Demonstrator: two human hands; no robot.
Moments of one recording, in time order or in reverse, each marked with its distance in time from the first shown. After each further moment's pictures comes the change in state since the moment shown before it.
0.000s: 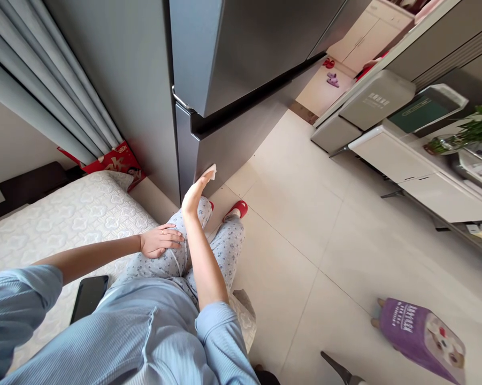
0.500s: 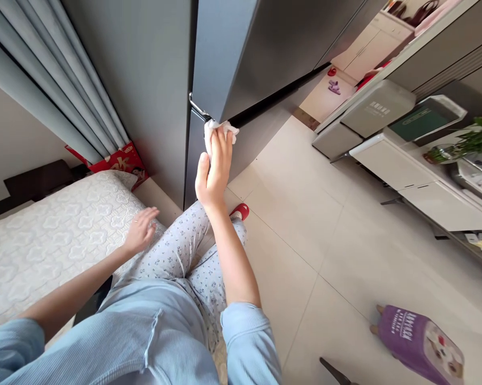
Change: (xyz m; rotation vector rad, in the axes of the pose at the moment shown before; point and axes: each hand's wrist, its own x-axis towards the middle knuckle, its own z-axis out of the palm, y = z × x) left_hand -0.030 0.029 -0.024 0.316 0.369 -0.932; right_hand 0.025 -0.123 -0.044 -0.299 -0.067 -0.605
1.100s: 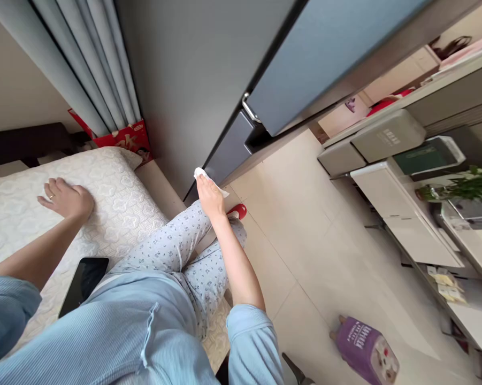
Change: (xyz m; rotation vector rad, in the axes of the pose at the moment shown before) left_hand -0.015 -0.109 -0.086 0.334 0.547 -1.144; right_hand -0.081 0.102 0.035 -0.507 -0.817 -0.170
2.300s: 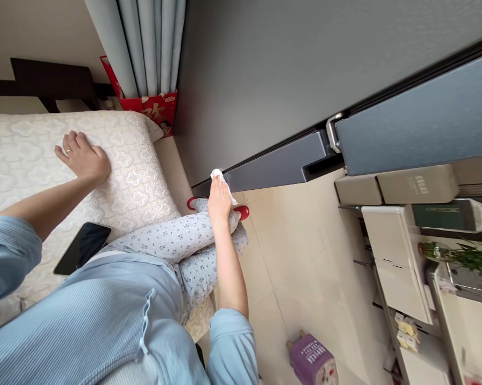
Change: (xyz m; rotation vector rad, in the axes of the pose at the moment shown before) left_hand -0.002 0.004 -0.002 -0.047 -0.057 -0.010; right_hand -0.005 -0.012 0.032 -0.472 -0.225 0.037
